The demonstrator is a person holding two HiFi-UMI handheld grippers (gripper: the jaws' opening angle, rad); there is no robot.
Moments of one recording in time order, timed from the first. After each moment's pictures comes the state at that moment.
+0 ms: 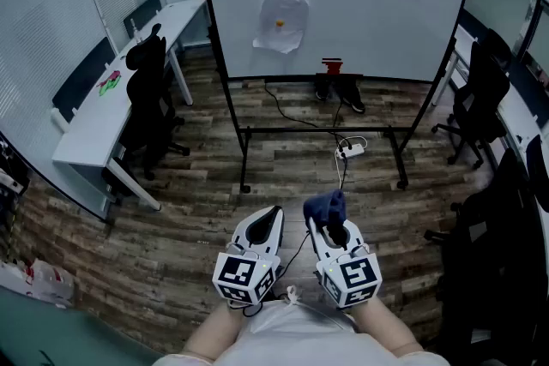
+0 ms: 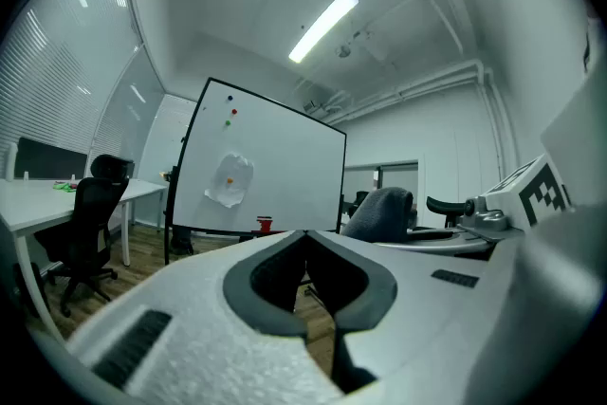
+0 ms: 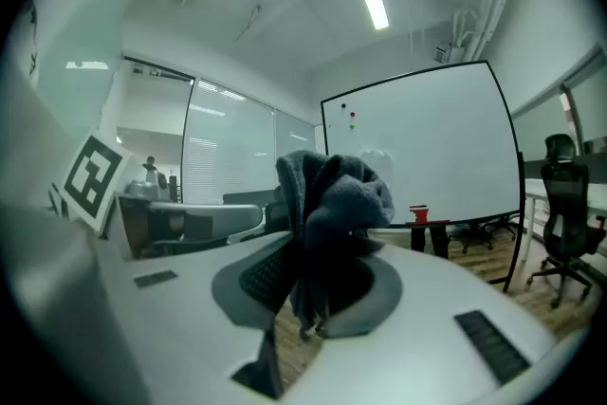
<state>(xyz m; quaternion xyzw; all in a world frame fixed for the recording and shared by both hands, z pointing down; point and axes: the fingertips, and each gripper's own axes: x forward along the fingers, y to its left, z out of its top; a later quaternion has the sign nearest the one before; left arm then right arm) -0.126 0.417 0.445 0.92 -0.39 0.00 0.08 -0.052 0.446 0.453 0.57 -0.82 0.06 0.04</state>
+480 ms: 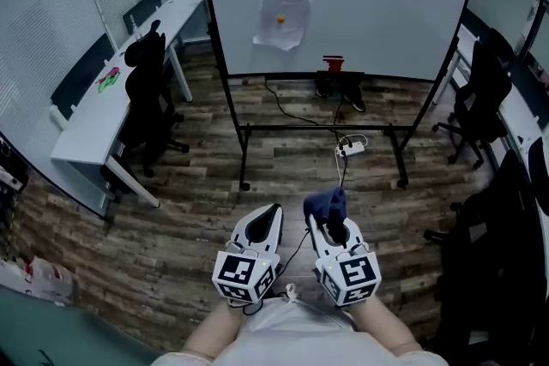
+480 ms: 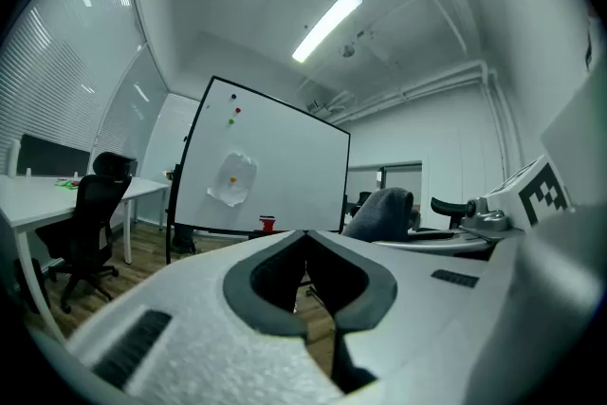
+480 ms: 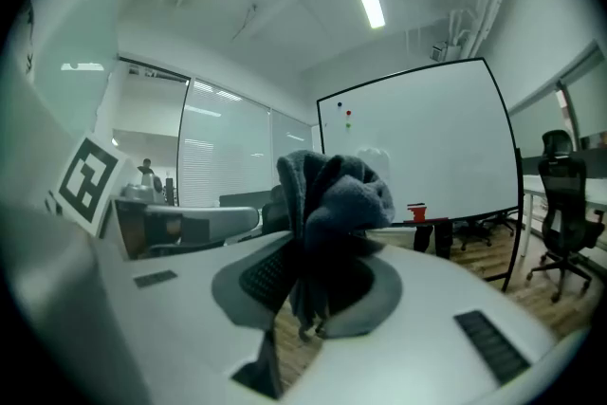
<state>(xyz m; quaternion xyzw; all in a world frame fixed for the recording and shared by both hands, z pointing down) -0.125 0.406 0.449 0.91 -0.40 0.00 0.08 -0.048 0.435 0.455 0.57 -0.81 0.07 0.04</state>
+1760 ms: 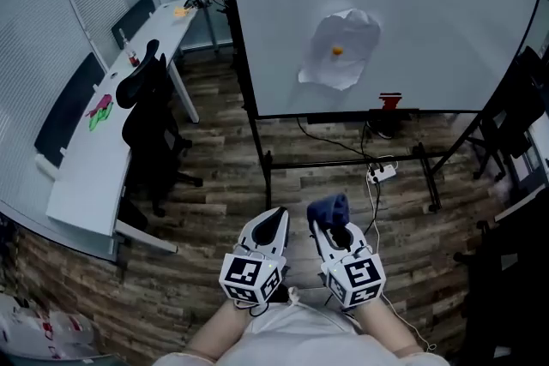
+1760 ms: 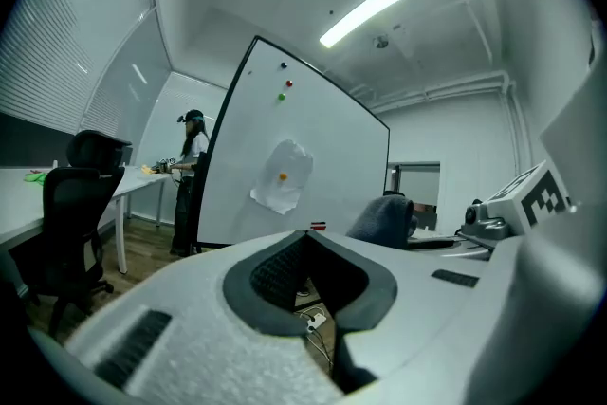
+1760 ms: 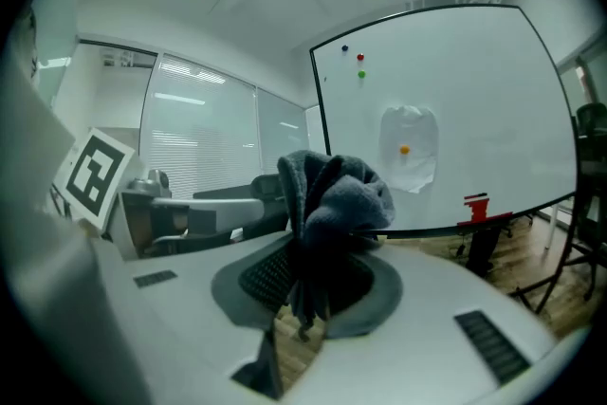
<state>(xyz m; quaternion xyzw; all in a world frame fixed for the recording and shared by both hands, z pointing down) -0.241 0.069 0.480 0.92 -0.37 0.01 0.11 -0.171 0.105 0.493 0.58 -0.81 0.11 0.05</state>
